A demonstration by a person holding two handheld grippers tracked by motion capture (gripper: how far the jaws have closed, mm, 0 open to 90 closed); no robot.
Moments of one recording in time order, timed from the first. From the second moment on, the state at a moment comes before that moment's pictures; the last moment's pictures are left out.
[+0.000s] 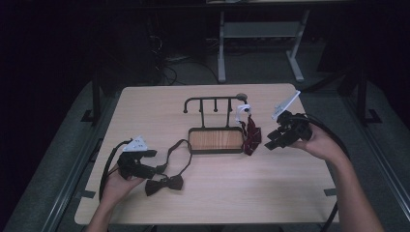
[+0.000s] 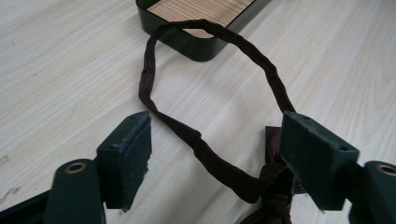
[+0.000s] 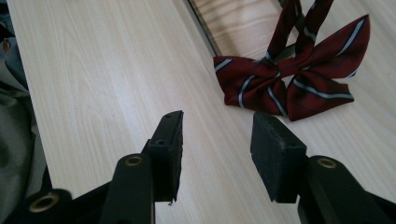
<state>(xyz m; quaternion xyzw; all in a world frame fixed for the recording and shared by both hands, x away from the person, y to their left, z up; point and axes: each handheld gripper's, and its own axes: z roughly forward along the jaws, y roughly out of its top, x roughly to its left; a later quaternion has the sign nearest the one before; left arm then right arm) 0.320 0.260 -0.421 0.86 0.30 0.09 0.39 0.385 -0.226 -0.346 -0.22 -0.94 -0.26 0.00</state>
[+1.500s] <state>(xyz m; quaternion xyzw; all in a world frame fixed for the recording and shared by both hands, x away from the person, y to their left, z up) 0.338 0.240 -0.410 0.87 0.30 0.09 0.37 0.330 -0.249 -0.405 -0.24 -0.93 -0.27 0.01</state>
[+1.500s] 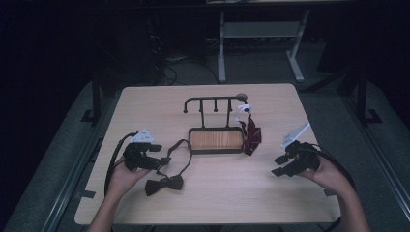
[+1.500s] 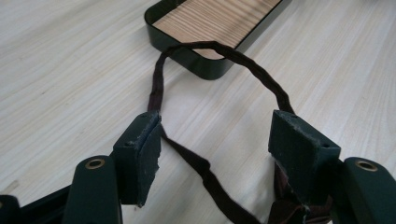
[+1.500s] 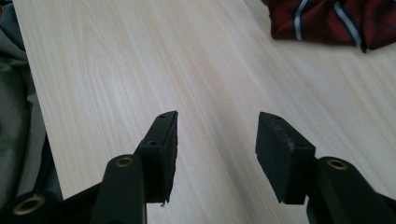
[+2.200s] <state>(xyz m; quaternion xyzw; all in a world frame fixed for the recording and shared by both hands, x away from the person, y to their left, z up) 0.372 0.233 -0.425 0.88 0.33 0.07 0.33 0.315 -0.246 -0.418 -0.24 -0.93 -0.27 0.00</state>
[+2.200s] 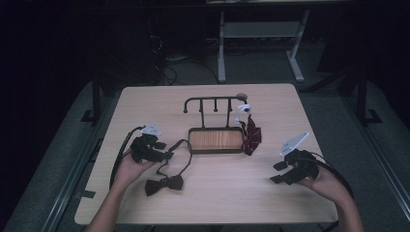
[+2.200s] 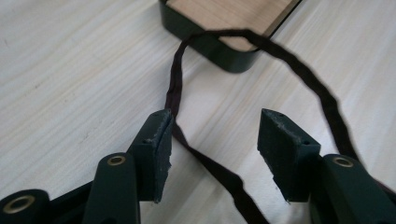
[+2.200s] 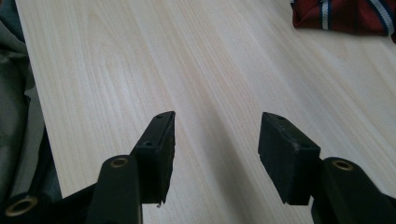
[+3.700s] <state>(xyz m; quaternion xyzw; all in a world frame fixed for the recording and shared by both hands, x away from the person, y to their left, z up) 0.399 0.217 -0.446 0.91 0.34 0.06 0.24 0.306 -0.250 -0.415 -0.24 -0.93 -0.29 -0.01</state>
